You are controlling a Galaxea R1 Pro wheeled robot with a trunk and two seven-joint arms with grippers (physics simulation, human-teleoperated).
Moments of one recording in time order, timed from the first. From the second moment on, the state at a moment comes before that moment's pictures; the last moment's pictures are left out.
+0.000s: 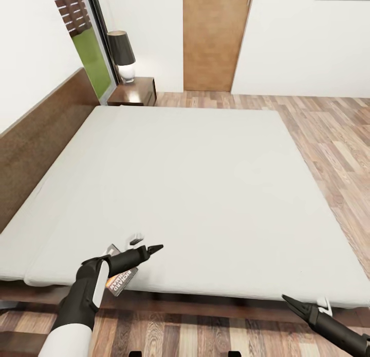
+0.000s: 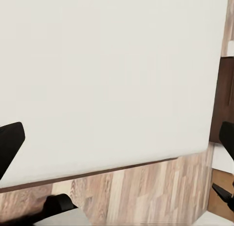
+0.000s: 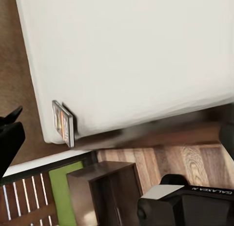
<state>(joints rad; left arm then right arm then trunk) -0.53 -0.12 0.34 -1.08 0.03 0.80 -0.72 -0.46 -0.42 -0.57 -0.26 -0.09 0.35 1.37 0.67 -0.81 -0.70</state>
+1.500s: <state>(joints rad) -0.53 -0.13 0.33 -1.07 0.03 0.80 -0.72 -0.46 -0.42 -0.57 -0.24 -0.08 0.31 1.37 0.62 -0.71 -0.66</state>
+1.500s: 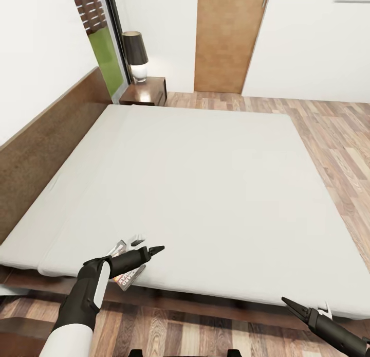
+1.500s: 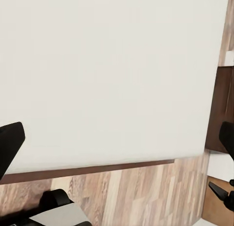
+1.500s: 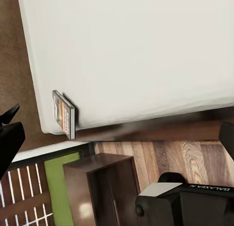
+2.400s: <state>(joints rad) -0.53 -0.13 0.33 -1.06 0.03 0.80 -0.72 -0.47 -0.42 -0.57 -0.24 -0.08 0.30 1.37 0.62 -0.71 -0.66</state>
